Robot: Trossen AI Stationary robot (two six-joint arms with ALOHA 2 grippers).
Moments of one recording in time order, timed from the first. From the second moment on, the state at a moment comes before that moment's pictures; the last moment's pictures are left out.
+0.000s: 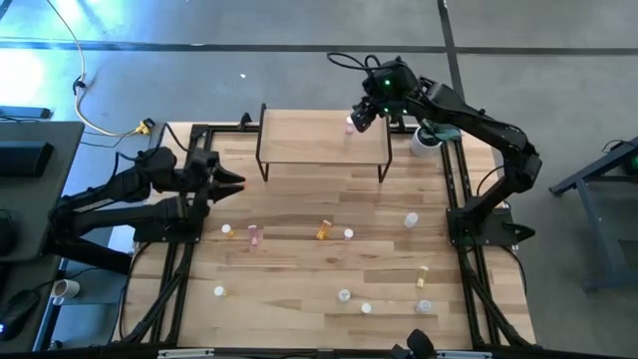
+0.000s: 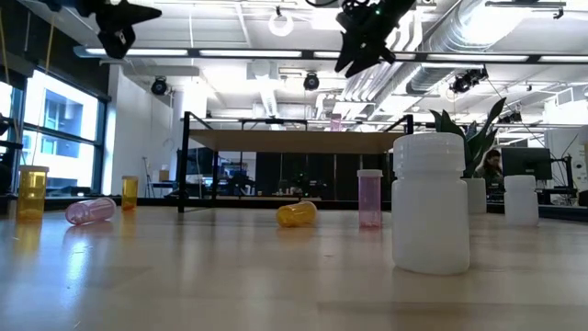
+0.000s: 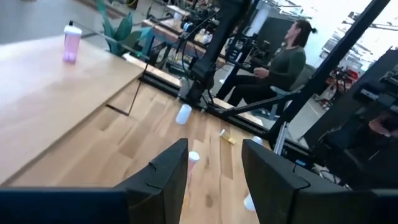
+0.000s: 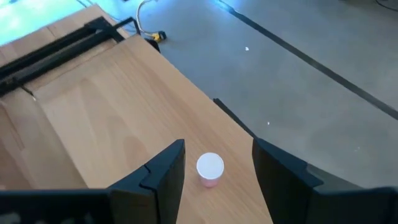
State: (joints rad) left arm 0.40 0.40 0.59 -0.34 0.25 -0.41; right arm -0.58 1.57 1.65 -0.75 0.10 0.10
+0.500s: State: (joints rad) left arm 0.33 0.58 0.80 -0.92 0.26 -0.41; right arm -0.58 1.57 1.65 -0.84 0.10 0.04
